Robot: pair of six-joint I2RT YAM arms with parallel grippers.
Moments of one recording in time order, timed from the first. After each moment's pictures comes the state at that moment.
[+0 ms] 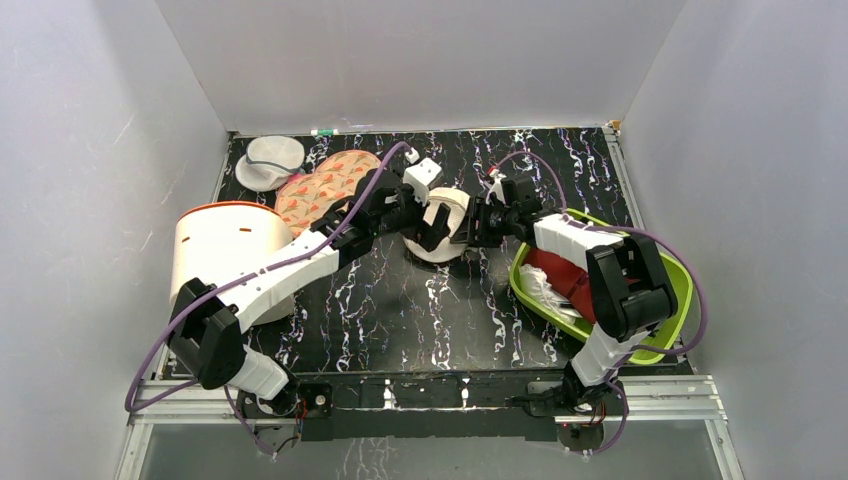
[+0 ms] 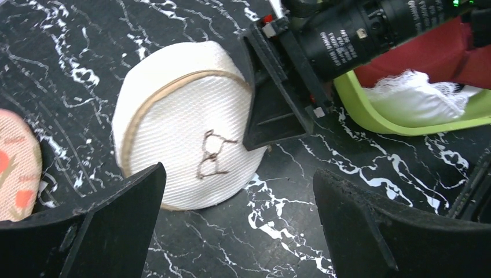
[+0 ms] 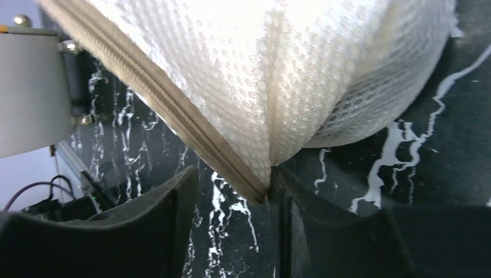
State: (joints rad) left arm -0.73 1.47 1.15 -0.17 0.12 0.00; right arm 0.32 1.69 0.99 -0.10 -0.51 0.47
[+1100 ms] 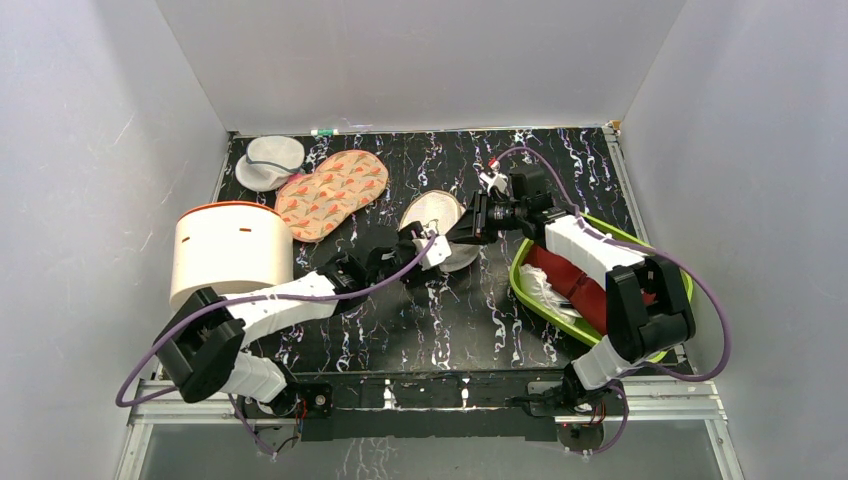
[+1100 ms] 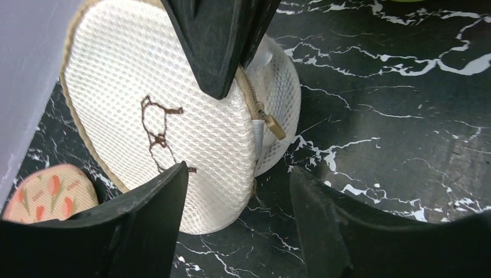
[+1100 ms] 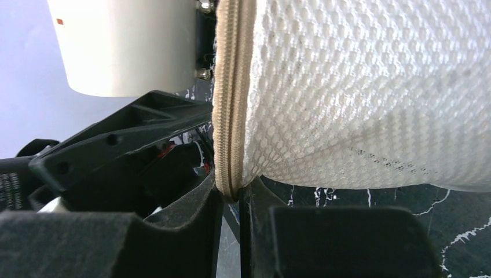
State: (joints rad) left arm -0.83 1.37 0.72 0.21 0.12 0.52; right arm 0.32 1.56 1.00 -0.11 -0.84 0.68
